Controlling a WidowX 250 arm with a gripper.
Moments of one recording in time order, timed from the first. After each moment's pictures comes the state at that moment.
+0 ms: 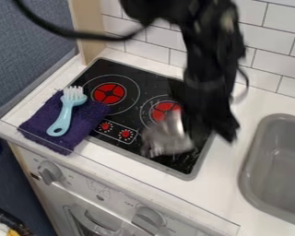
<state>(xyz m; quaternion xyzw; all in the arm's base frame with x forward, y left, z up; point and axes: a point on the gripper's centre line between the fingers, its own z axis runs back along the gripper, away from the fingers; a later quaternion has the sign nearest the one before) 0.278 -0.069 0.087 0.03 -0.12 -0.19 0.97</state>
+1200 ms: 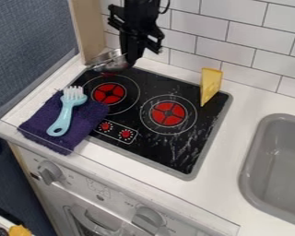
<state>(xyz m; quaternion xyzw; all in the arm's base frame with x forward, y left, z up) 0.364 0.084 0.084 0.10 -0.03 -0.10 0.99</state>
